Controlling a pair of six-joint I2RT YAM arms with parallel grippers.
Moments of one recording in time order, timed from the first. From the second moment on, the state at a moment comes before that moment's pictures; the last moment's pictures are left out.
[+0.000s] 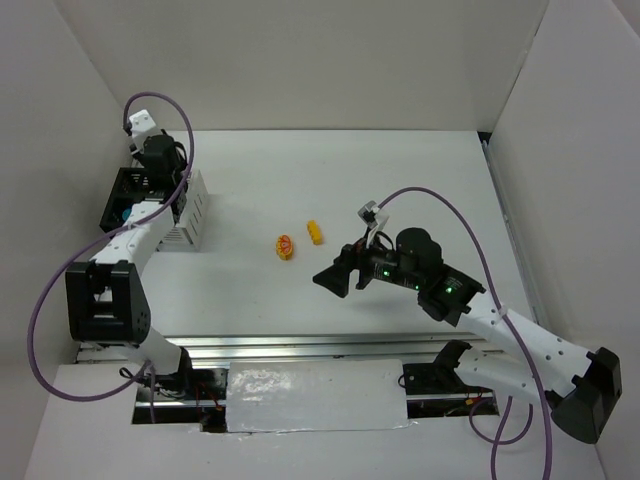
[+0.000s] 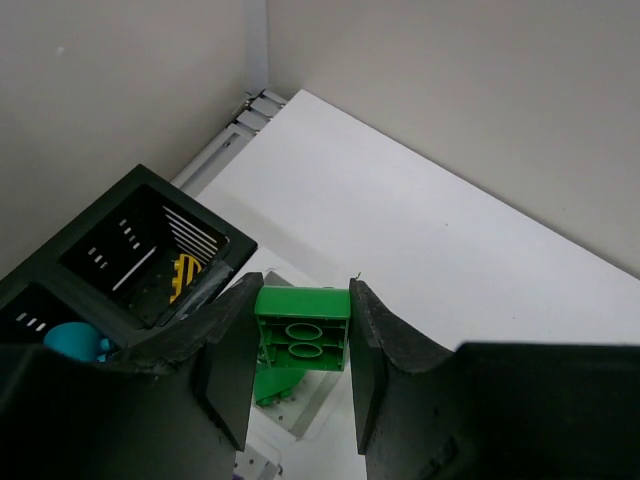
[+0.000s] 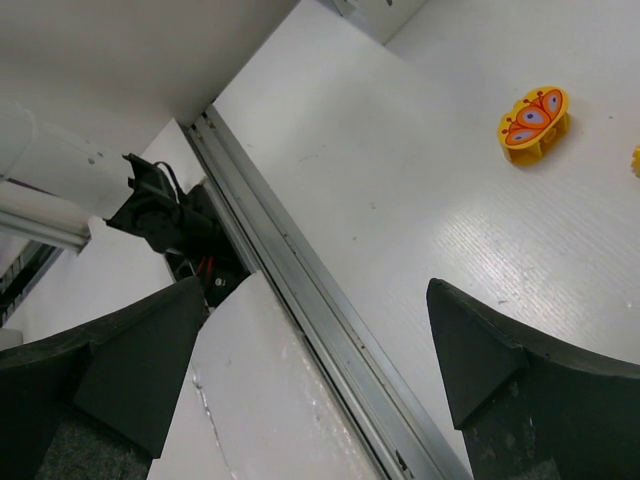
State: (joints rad) left arm 0.01 1.52 1.15 0.18 -0.54 -0.29; right arm 0.78 0.88 0.71 -0.06 -0.31 0.49
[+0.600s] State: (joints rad) left arm 0.03 1.63 1.16 0.18 -0.51 -0.30; right arm 0.78 0.95 0.71 -0.06 -0.32 0.48
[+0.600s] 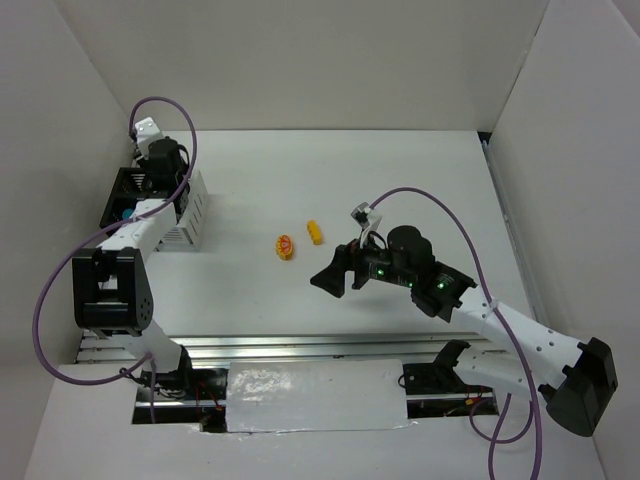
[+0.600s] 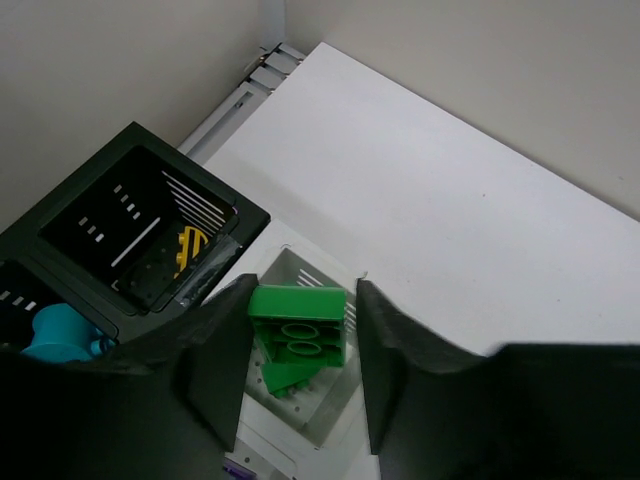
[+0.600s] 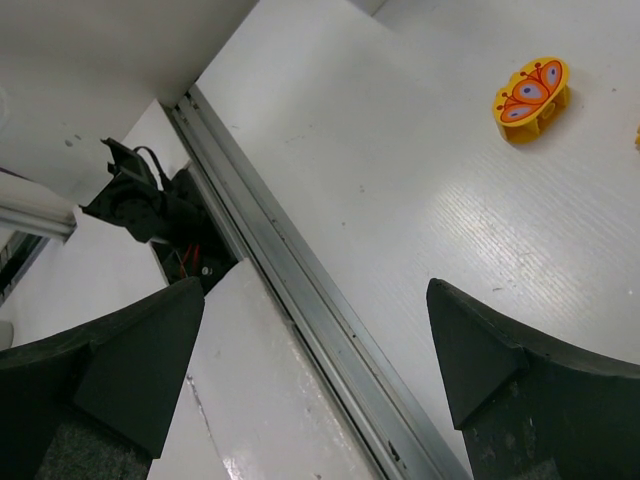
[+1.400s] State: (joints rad) left arm -0.29 1.65 1.71 -0.34 -0.45 -0.40; right arm 0.72 0.91 0.72 -0.16 -0.09 0.59
